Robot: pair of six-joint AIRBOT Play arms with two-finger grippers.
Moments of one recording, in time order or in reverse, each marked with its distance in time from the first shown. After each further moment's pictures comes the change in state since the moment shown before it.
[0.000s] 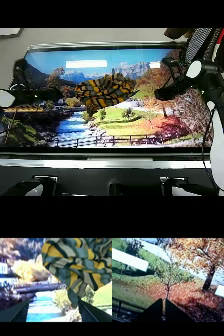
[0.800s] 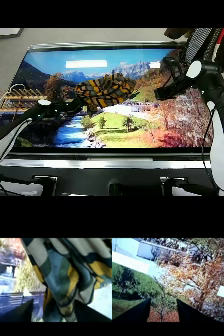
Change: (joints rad) left arm -0.022 -0.534 -0.080 -0.871 0.209 0.364; right arm 0.000 -0.001 0.000 0.005 -0.025 0.041
